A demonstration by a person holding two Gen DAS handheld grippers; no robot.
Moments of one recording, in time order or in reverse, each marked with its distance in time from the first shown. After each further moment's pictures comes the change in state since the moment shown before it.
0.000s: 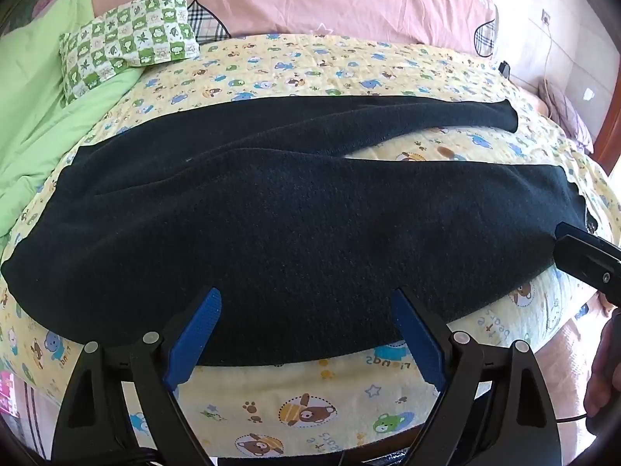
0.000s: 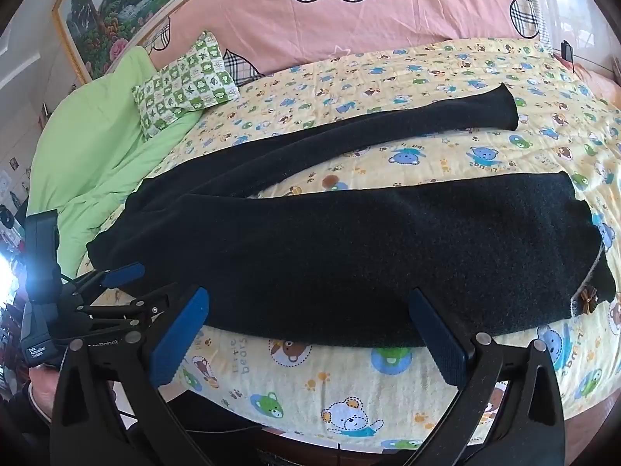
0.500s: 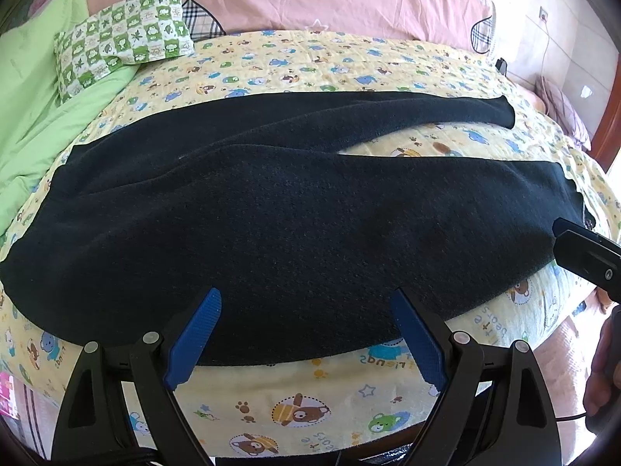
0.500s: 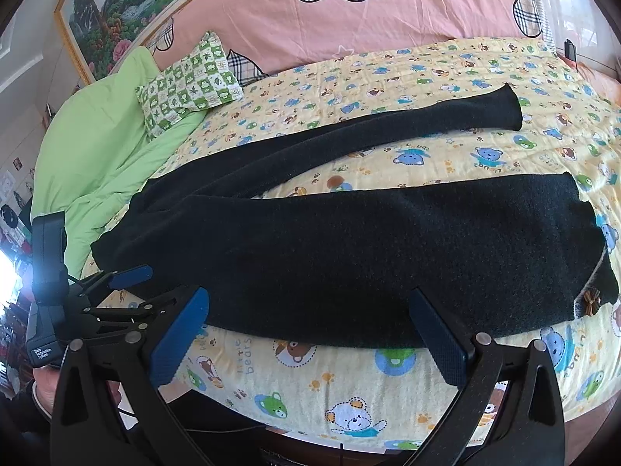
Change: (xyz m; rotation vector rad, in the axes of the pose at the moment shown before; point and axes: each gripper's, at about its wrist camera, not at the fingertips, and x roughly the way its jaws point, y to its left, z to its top) left arm 0.003 -0.003 0.000 0.006 0.012 -0.014; right arm 0.002 0.007 0.003 -0.009 0.010 -0.002
